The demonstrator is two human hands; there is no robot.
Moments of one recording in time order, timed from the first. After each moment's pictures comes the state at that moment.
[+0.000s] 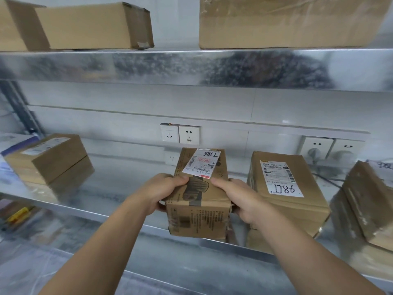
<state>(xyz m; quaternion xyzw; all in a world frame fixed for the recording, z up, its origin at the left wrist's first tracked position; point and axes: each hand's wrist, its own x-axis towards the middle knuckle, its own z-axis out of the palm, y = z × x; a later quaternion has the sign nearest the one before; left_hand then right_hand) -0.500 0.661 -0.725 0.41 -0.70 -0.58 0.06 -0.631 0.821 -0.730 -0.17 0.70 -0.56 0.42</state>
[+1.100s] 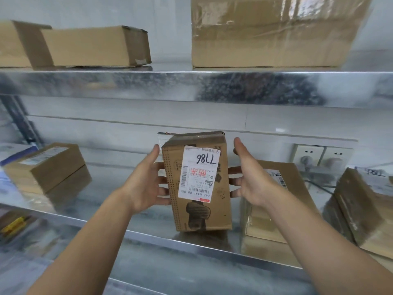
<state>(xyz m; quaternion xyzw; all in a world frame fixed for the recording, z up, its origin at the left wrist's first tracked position) -0.488 0.657 -0.683 0.32 -0.57 -0.74 0.12 -0.642 0.840 -0.657 -0.14 0.64 -0.65 0.38</state>
